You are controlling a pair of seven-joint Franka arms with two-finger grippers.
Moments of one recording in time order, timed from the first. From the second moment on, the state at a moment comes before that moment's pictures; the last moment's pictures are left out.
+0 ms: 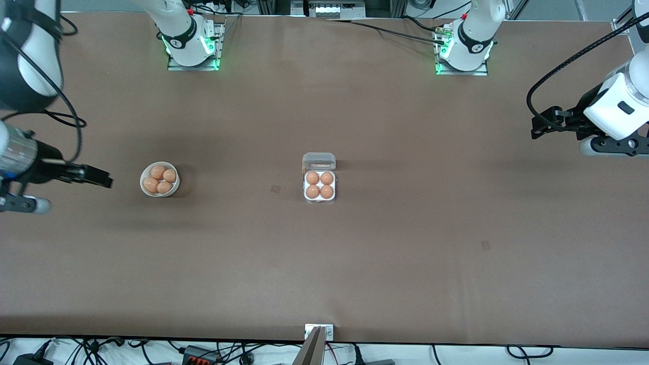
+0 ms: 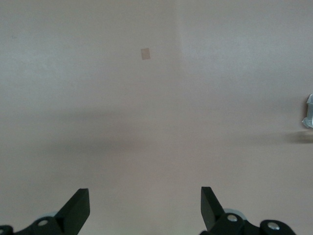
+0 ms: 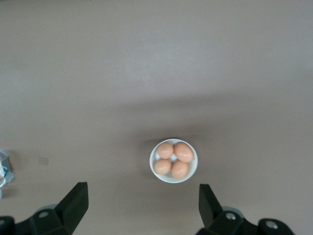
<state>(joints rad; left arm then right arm) 0.13 0.10 -0.21 -1.50 0.02 1.51 -0.06 0.18 0.33 -0.23 -1.33 0.09 1.63 0.08</state>
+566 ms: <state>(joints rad) 0.13 0.10 -0.21 -1.50 0.02 1.50 -0.06 0.03 0.31 -0.13 -1.33 0.05 1.62 0.08</state>
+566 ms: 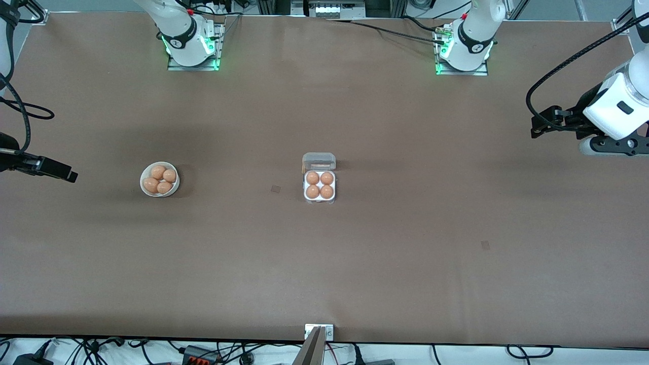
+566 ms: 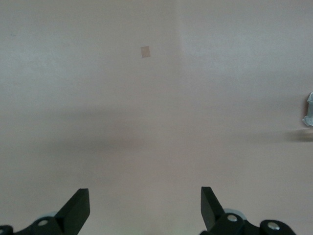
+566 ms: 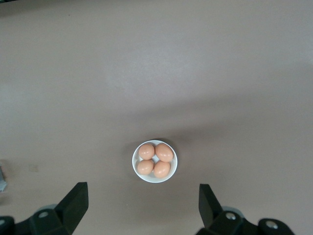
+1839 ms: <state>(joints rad) 0.09 0.10 -0.21 -1.50 -0.01 1.46 -0.06 -0.02 0.10 -0.05 -1.65 0.02 1.71 0.08</state>
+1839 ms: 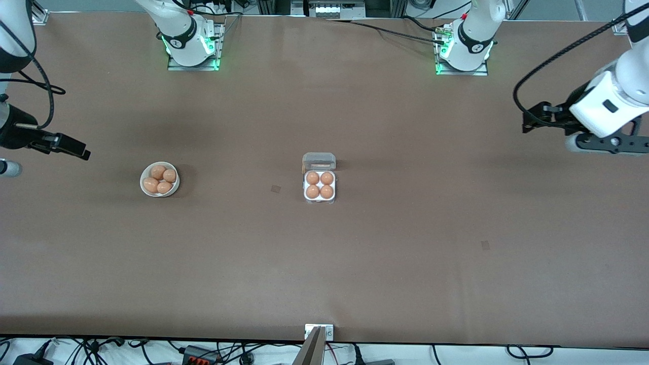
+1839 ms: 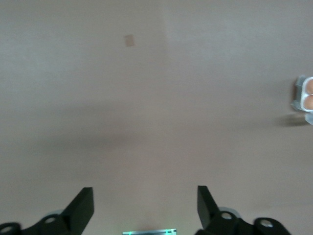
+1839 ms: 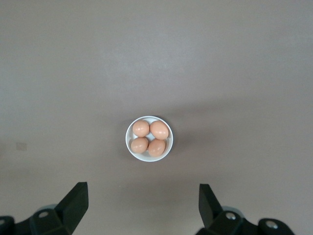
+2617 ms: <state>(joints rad) -0.12 0.25 -0.22 -1.51 -0.26 1.51 -0.10 -0.02 0.07 -0.05 -1.66 0.01 1.72 0.07</state>
